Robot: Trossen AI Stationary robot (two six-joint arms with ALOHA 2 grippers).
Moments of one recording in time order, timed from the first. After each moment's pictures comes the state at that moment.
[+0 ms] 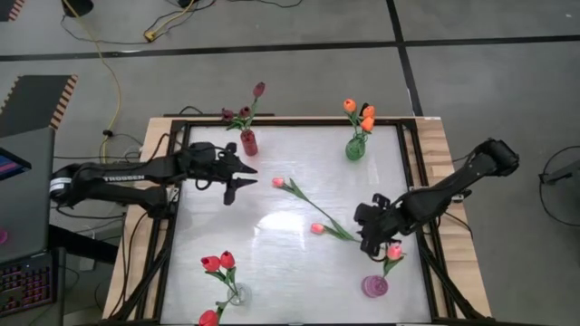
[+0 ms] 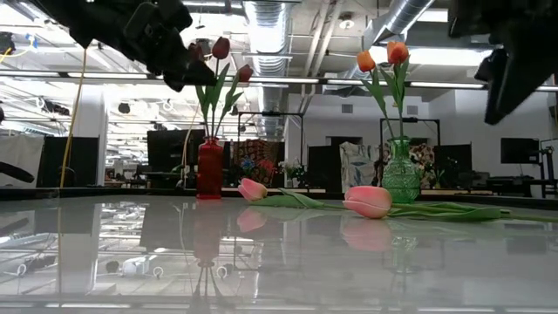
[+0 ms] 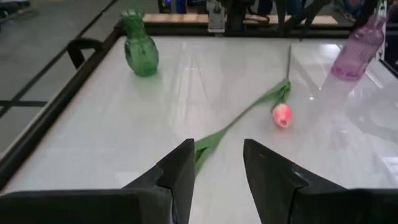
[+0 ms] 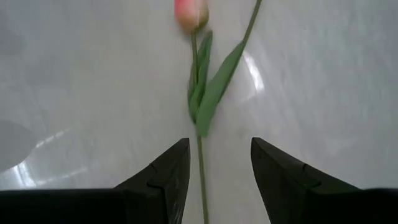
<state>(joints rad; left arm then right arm) 0.27 0.97 0.59 -0.03 0.17 0.08 0.51 1.23 0.88 -0.83 0.26 0.83</state>
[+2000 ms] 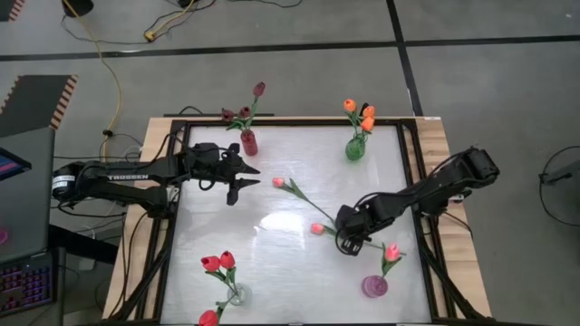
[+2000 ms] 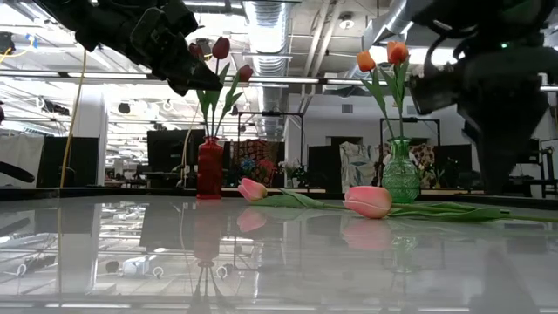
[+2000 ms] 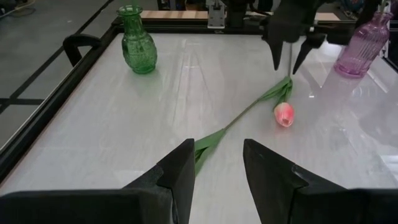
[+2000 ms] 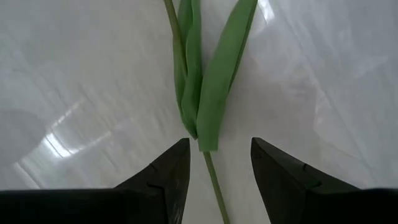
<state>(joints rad) 0.27 1.02 0.59 0.01 0.17 0.08 0.34 1.52 0.88 -0.71 0.00 0.89</state>
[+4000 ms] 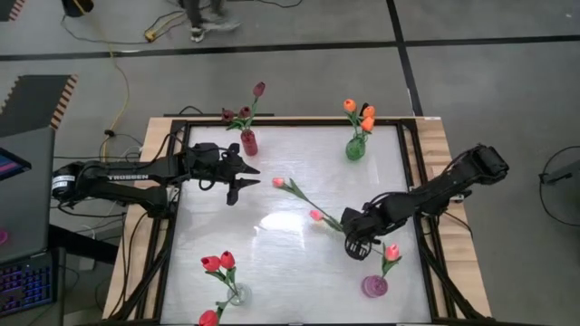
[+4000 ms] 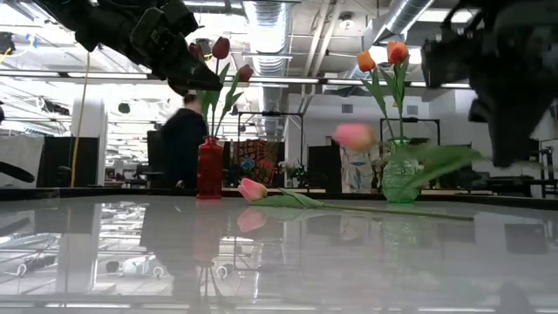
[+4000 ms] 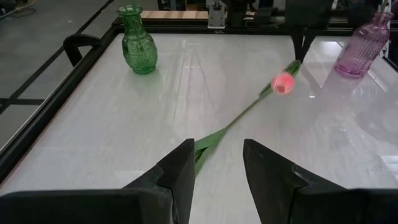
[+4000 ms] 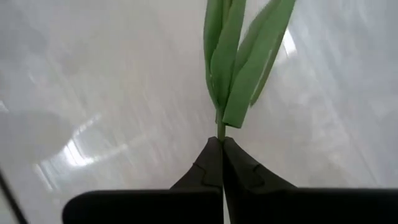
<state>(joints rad) 0.27 1.02 0.59 0.01 0.17 0.08 0.40 1.43 0.87 -0.69 0.01 0.88</state>
